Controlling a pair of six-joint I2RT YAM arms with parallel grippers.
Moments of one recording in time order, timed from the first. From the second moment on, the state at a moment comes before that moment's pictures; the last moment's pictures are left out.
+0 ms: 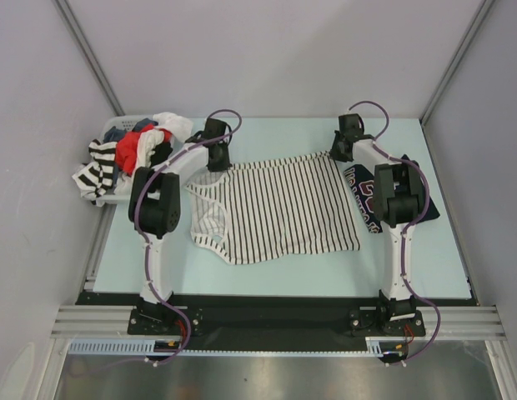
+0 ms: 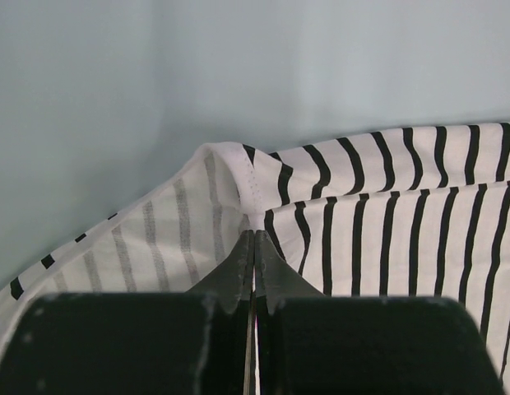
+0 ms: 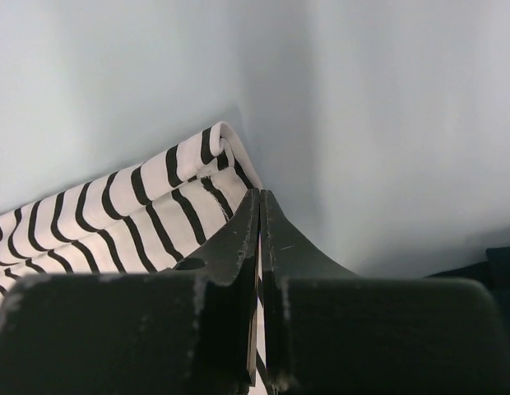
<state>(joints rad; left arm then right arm) -0.28 2.17 1.70 -0.49 -0.10 -0.36 0.15 2.32 1.81 -0.33 0.09 0.36</state>
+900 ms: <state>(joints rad) -0.28 2.10 1.70 -0.48 -0.14 -0.36 0.10 2.21 1.78 -0.27 -0.01 0.42</state>
